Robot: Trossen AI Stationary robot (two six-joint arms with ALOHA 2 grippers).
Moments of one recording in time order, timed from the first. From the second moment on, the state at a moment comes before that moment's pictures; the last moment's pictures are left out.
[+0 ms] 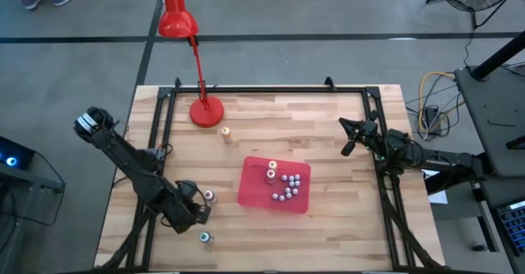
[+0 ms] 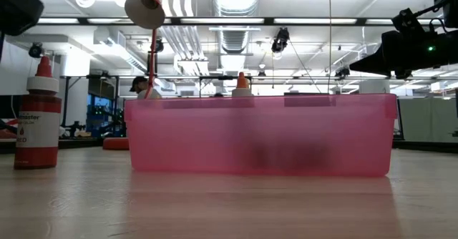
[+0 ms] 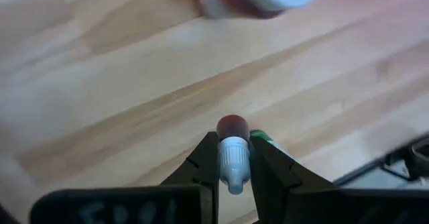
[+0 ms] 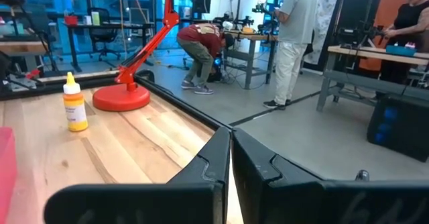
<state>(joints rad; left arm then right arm) -0.78 1.29 0.88 -0.78 -0.10 -2.04 -0.18 0.08 0.01 0.07 0.52 -0.03</state>
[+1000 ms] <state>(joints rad) -0.36 1.44 1.38 -0.91 -0.14 -0.99 -0.18 0.08 0.01 0.07 0.52 -0.02</state>
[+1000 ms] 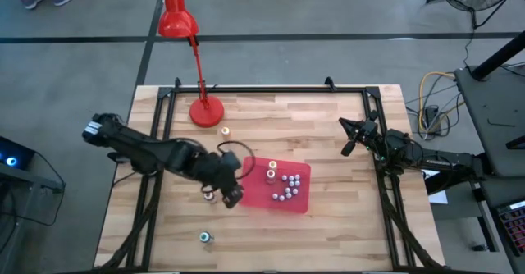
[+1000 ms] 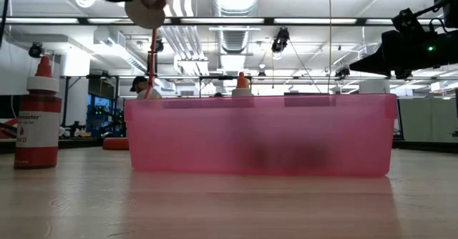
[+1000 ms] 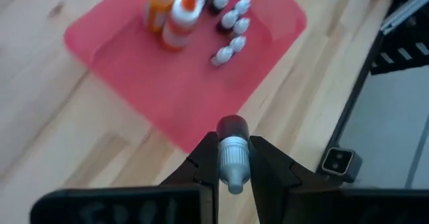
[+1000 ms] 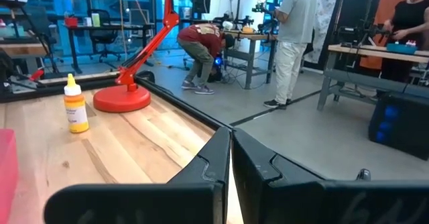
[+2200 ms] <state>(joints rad) -0.20 2.10 1.99 -1.10 0.02 -0.62 -0.18 0.08 0.01 0.07 0.52 -0.03</state>
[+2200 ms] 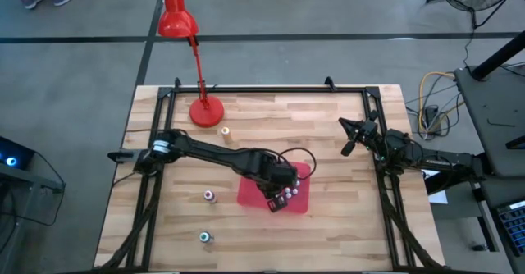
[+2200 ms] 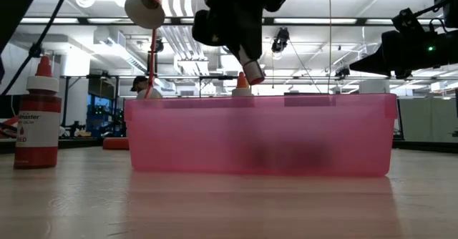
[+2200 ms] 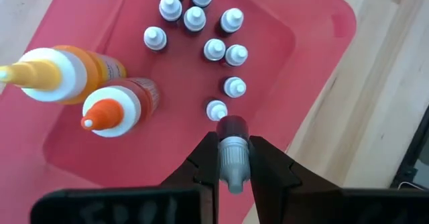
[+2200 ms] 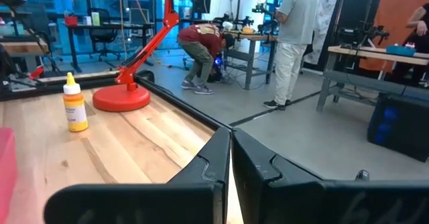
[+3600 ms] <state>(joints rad) -0.30 2.18 1.86 -1.01 -0.10 -0.63 -0.18 0.08 0.01 0.07 0.52 -0.03</state>
